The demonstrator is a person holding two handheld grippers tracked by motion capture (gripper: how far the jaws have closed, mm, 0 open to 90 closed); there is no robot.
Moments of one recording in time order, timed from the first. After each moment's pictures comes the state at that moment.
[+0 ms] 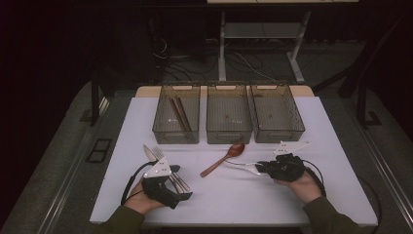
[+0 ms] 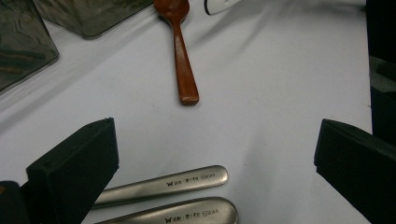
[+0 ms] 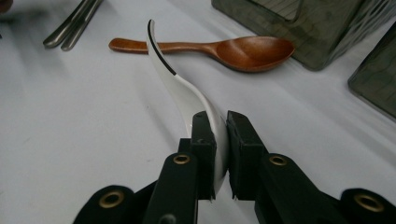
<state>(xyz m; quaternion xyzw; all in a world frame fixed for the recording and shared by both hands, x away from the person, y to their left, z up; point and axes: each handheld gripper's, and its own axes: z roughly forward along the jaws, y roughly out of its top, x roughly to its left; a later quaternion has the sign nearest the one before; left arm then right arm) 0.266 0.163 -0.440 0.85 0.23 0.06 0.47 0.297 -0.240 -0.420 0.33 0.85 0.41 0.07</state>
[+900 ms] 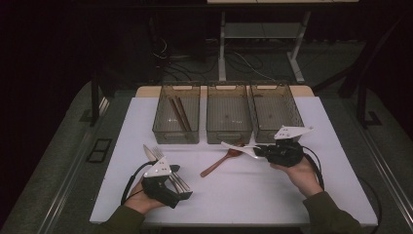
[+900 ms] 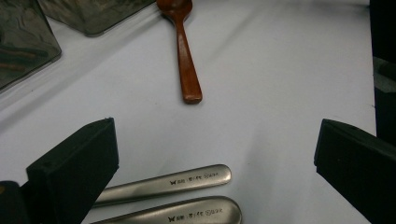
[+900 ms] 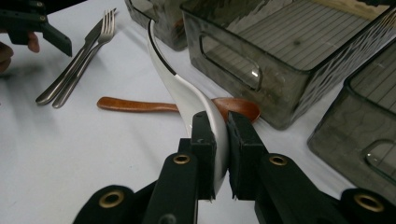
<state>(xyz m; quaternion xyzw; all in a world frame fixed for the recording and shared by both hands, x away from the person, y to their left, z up) 0.268 0.163 -0.441 0.85 0.24 0.06 0.47 0.322 -0.235 -0.392 0.34 0.82 0.45 0.10</state>
